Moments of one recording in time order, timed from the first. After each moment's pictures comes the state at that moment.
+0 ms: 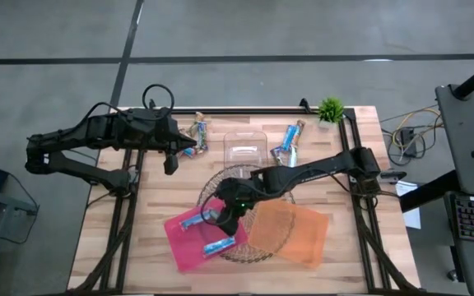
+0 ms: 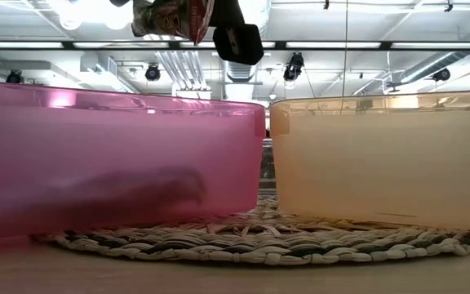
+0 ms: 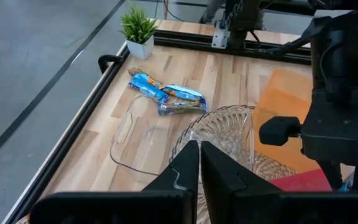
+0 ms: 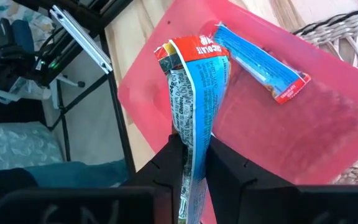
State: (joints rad) left arm 0.08 1.01 1.32 -0.81 -0.14 -0.07; right arm 0.20 2.01 1.78 -0.56 -0.21 0.81
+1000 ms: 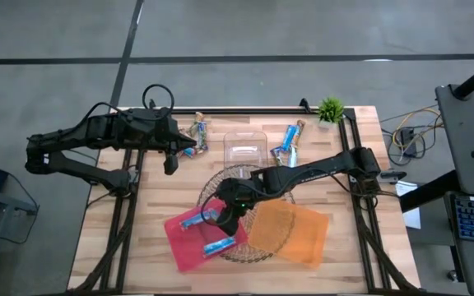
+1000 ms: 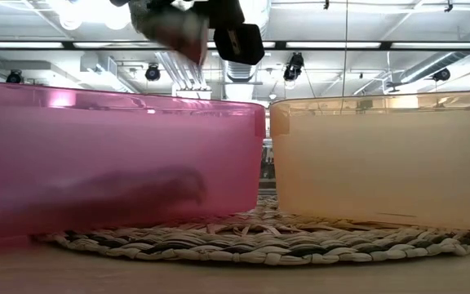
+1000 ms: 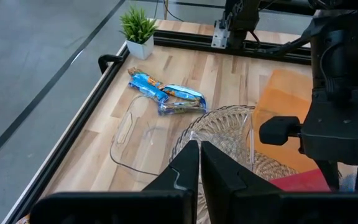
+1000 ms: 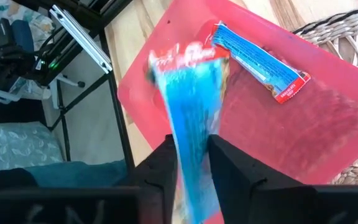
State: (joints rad) left arm 0.08 1.01 1.32 -0.81 -0.14 -0.07; right arm 0.20 2.01 1.77 -0.56 -0.21 0.81
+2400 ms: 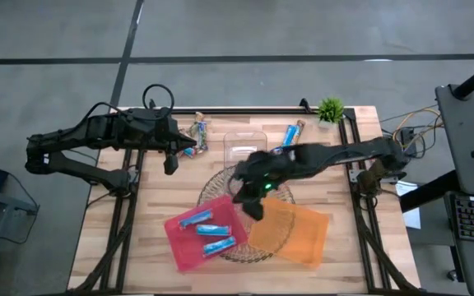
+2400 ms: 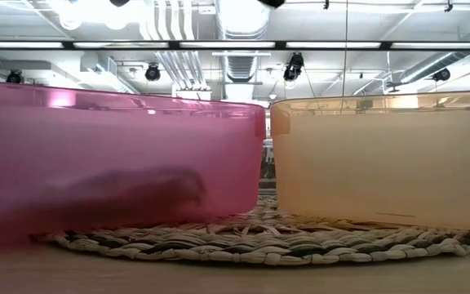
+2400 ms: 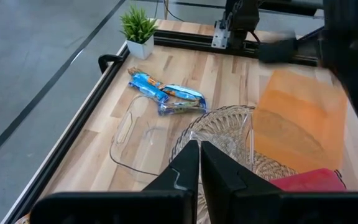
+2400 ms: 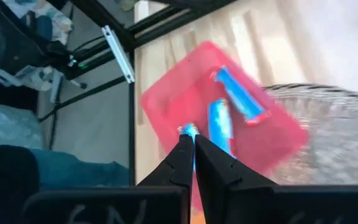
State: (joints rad) left arm 0.08 1.01 1.32 -0.81 -0.14 -0.08; right arm 0.16 1.75 1.76 -0.70 -0.19 0.56
